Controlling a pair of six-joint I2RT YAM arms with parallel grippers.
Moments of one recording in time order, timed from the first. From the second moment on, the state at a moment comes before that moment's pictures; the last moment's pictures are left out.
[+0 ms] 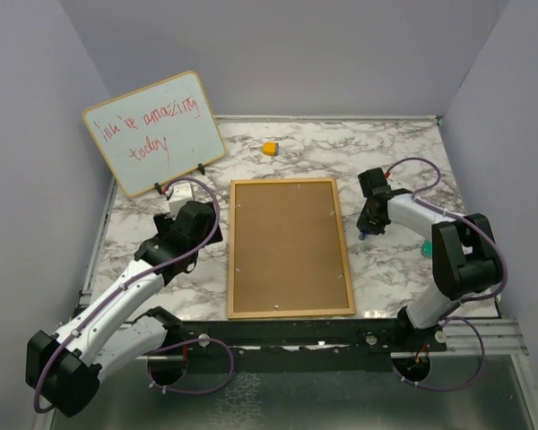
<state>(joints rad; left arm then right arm) -0.56 0.90 0.70 -0.58 -0.54 -0.58 0.25 1.65 0.93 -0.50 0.28 0.68</state>
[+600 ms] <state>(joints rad) -0.56 0.90 0.70 -0.58 -0.52 -0.59 0.25 1.27 0.85 -0.47 0.03 0.49</state>
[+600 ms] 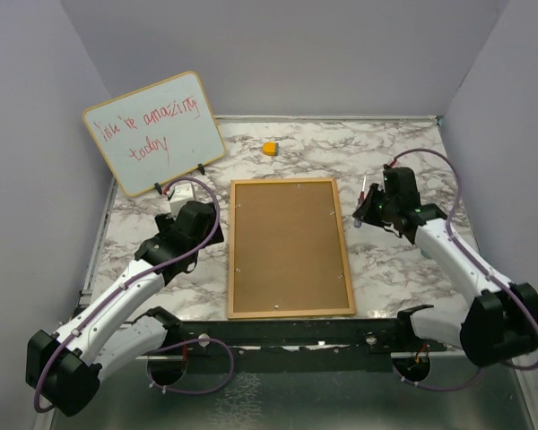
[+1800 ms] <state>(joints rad) -0.56 0.90 0.78 -0.07 0.29 -0.67 0.30 1.02 0.64 0.04 -1.23 0.58</state>
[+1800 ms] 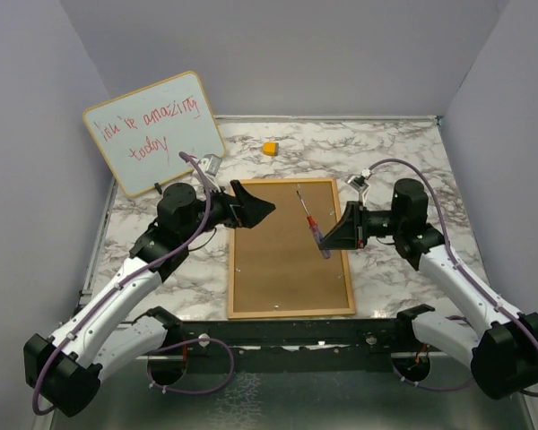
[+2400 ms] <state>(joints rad) -0.55 0.96 0.73 0.41 0.67 -0.88 0.52 1.11 0.61 0.65 -1.28 1.03</state>
